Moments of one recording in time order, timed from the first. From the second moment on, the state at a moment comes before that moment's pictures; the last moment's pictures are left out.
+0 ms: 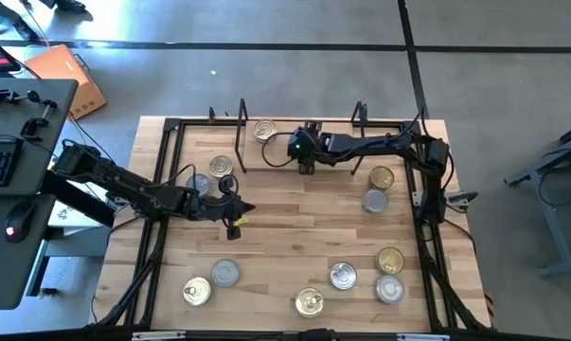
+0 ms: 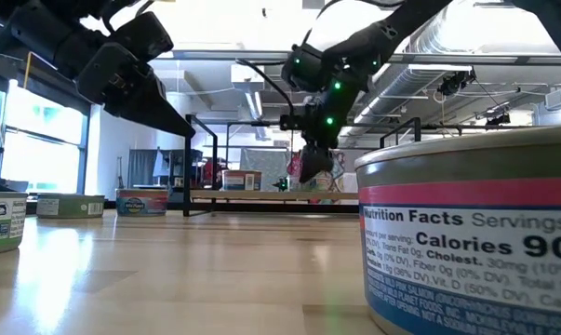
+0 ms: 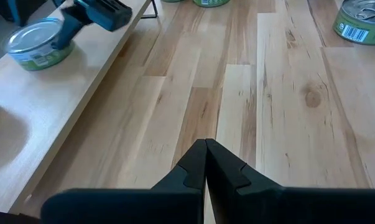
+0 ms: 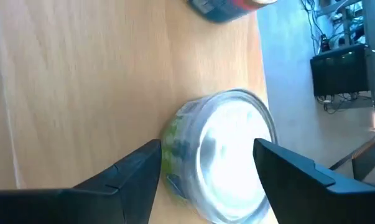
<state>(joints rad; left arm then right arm) -0.25 1.21 0.47 0.12 -0.46 -0.13 -0.33 1.94 1.35 -0.33 0.48 -0.47</state>
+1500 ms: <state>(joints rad) -0.25 1.21 0.47 0.12 -0.46 -0.13 -0.58 1.94 1.36 -0.28 0.02 -0.08</state>
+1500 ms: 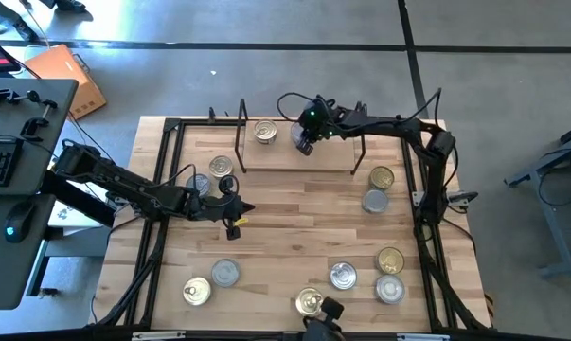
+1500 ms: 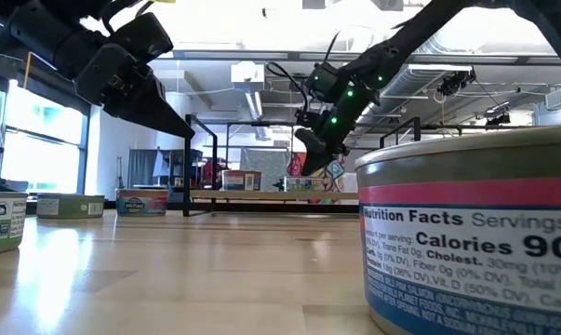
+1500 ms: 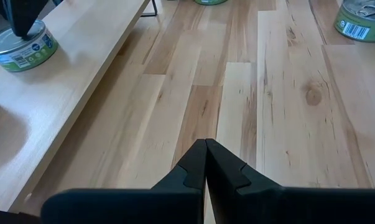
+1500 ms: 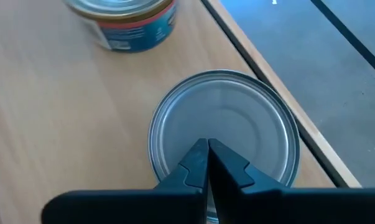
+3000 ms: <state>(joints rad) -0.45 1.21 0.47 0.21 -0.41 -0.07 0.48 1.83 1.06 0.10 0.16 0.33</state>
